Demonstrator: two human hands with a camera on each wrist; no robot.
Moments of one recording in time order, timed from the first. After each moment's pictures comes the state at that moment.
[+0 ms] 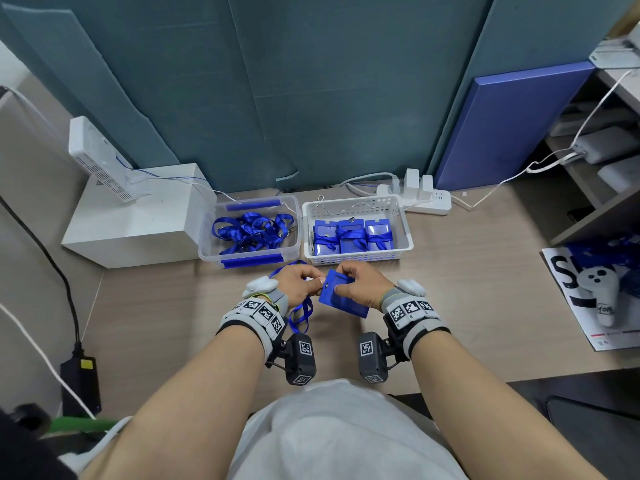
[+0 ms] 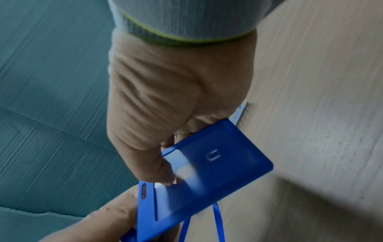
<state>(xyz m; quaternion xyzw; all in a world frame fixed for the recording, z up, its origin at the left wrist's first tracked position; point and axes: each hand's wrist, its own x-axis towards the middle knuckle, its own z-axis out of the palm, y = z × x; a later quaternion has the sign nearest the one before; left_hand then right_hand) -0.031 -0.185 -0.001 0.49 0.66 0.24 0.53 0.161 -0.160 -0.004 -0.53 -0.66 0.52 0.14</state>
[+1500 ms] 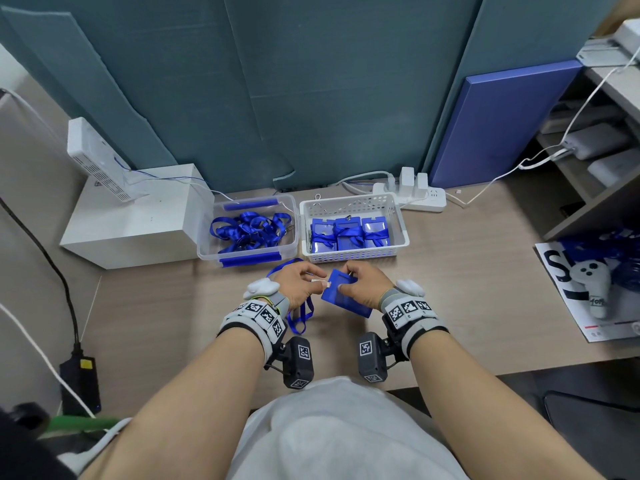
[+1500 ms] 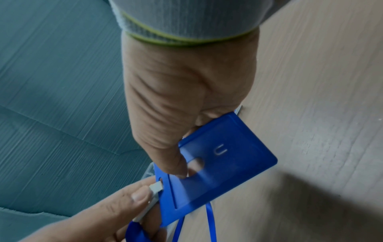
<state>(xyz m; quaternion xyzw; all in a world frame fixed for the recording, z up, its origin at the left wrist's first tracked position) -0.032 -0.194 -0.004 0.48 0.65 0.24 0.53 0.167 -0.169 -0.012 -0.59 -0.66 0.44 0.11</state>
